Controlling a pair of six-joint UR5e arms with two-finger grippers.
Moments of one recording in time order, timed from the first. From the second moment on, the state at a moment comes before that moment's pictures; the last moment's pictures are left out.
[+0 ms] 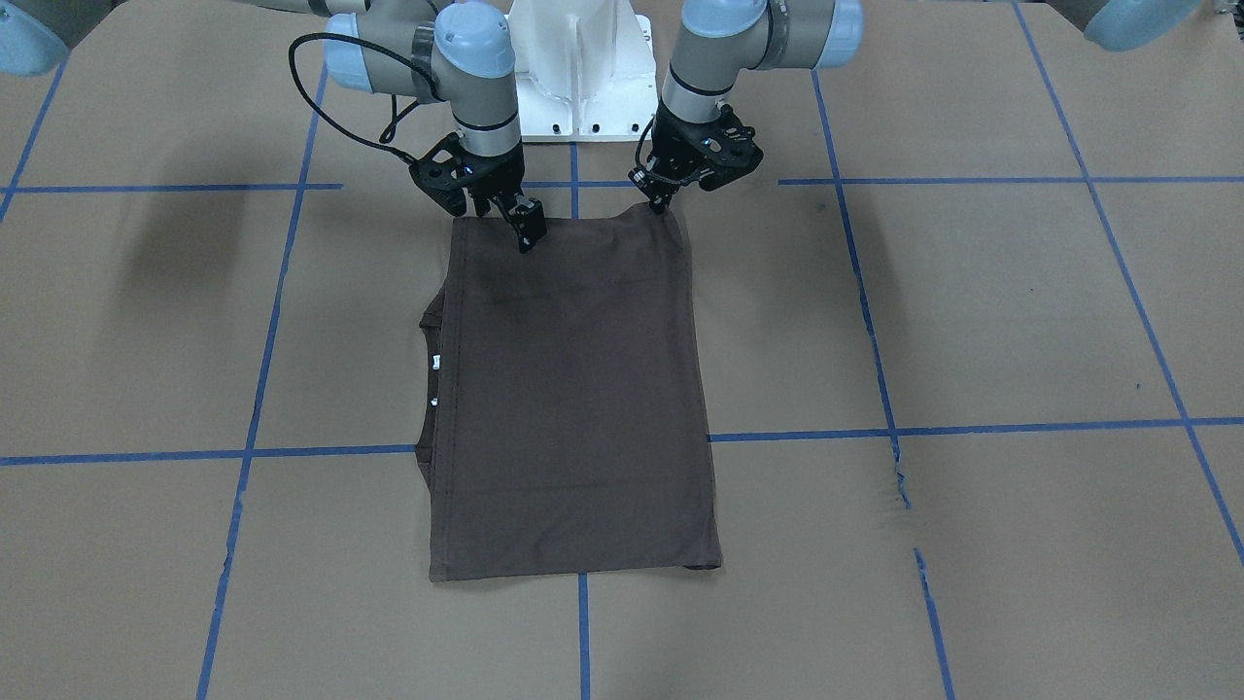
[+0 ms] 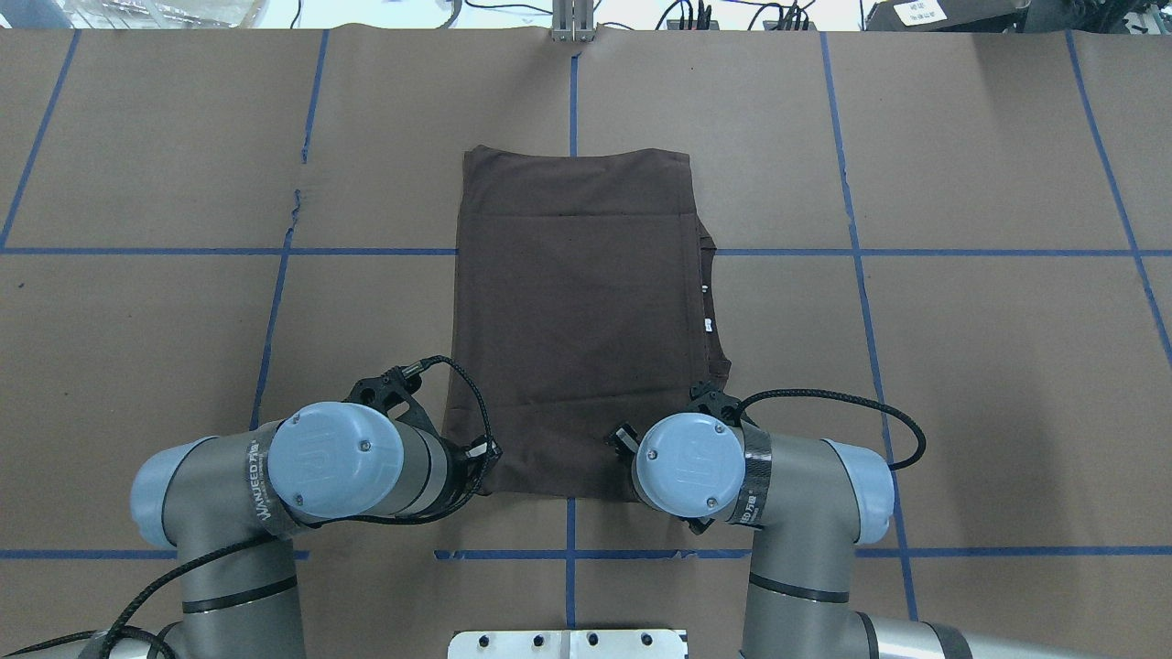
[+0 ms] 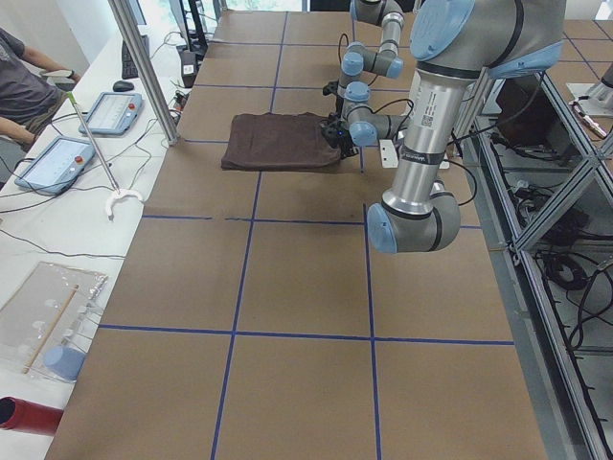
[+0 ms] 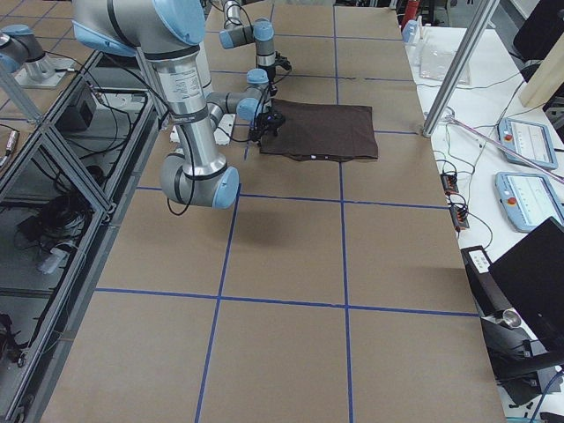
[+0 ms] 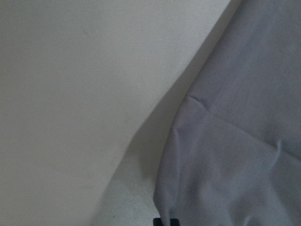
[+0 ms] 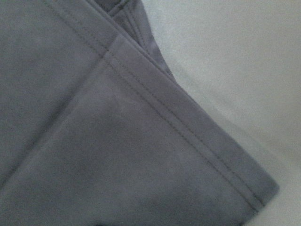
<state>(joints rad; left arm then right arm) -0.29 -2.00 -1.91 -1.74 -1.71 -1.98 0.25 -1.06 1.77 -1.52 1.65 2.21</state>
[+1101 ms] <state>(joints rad) -0.29 -2.00 -1.91 -1.74 -1.71 -1.98 0.25 -1.06 1.78 -1.53 1.66 2.20</state>
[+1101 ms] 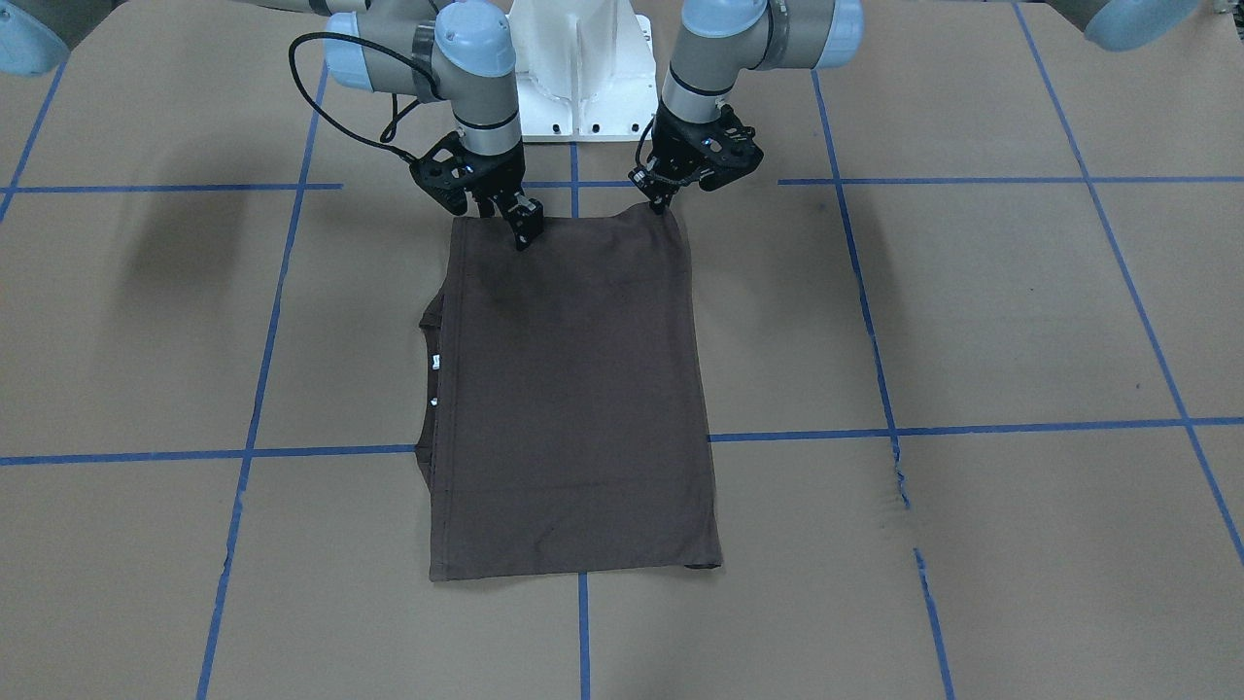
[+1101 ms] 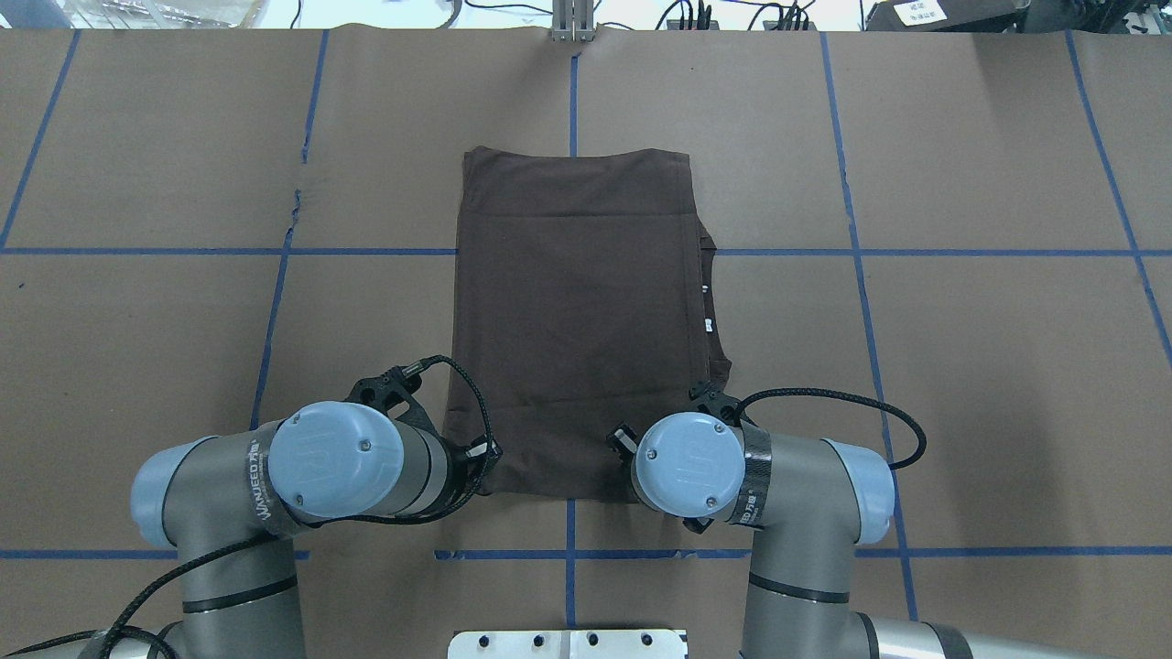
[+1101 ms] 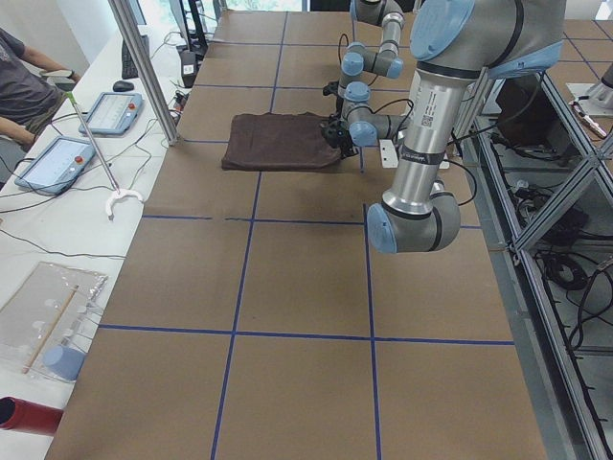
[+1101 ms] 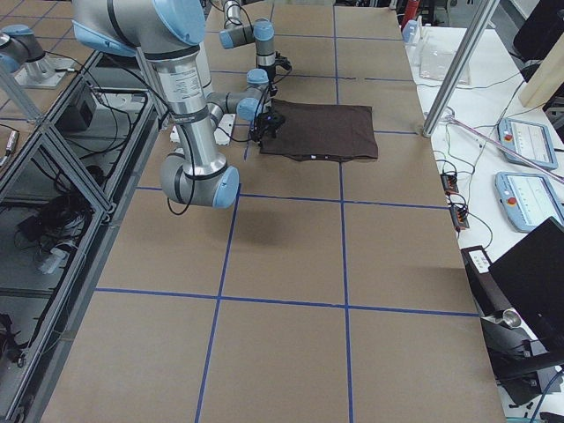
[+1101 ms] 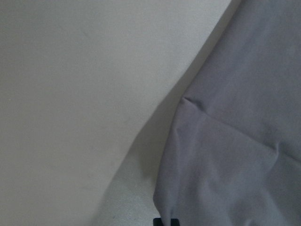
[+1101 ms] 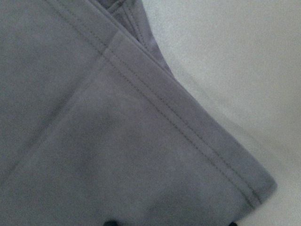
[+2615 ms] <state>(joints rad) -0.28 -2.00 -1.93 -1.72 -1.71 -1.98 0.27 -1.05 1.84 -1.53 1.66 2.20</state>
